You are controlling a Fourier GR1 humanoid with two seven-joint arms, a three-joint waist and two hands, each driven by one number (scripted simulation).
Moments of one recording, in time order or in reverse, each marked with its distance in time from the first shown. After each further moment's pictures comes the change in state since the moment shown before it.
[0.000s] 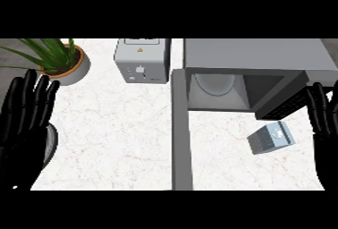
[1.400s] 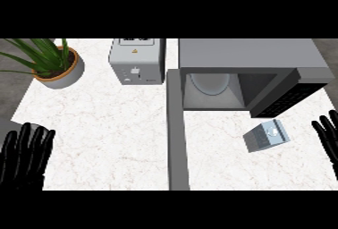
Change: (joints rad) left arm 0.396 -0.084 0.029 -0.006 0.240 -0.116 -0.117; right arm 0.212 -0.062 -0.198 0.066 -0.255 0.330 0.004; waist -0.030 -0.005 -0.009
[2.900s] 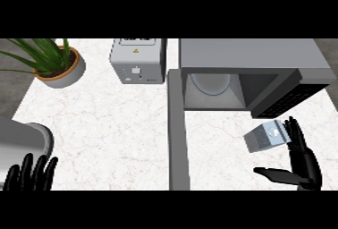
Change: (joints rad) left arm 0.228 -0.006 -0.100 -0.009 -0.053 -0.048 -0.203; right arm -0.301 -0.004 -0.088 1.045 0.310 -0.133 -0.717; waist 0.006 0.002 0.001
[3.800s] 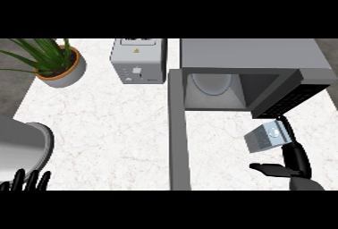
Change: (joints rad) left arm 0.099 0.010 0.025 -0.001 0.036 -0.077 -0.055; right arm -0.198 -0.072 0.005 0.431 0.038 -0.012 -0.245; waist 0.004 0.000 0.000
